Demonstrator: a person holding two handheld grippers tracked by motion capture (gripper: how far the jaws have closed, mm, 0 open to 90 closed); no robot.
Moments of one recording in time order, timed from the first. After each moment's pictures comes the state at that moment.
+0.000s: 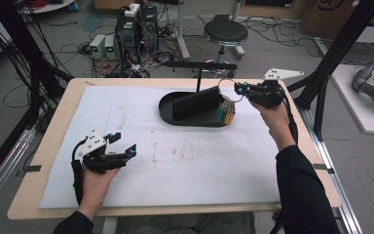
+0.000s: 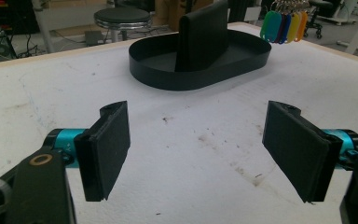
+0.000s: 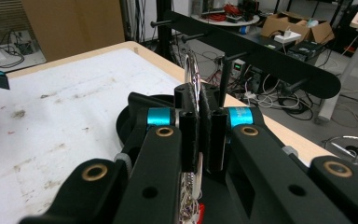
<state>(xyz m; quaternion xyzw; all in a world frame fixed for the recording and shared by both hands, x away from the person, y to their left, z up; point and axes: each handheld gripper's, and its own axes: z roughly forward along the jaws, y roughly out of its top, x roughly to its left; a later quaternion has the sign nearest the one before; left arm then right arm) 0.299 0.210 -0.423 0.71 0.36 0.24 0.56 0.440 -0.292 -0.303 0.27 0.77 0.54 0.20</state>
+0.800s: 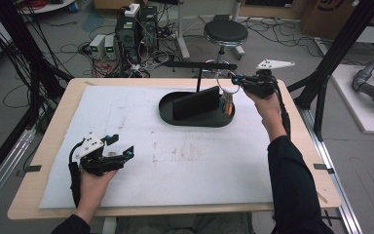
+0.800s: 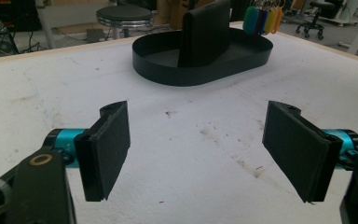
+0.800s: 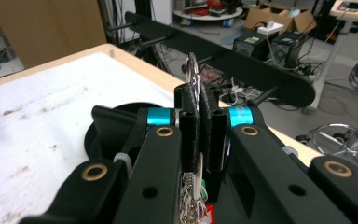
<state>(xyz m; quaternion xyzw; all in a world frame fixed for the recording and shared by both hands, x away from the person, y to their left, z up) 0.294 0.217 -0.426 0.71 0.37 0.24 0.55 0.479 -0.283 -0.305 0.31 0.76 0.53 0.21</state>
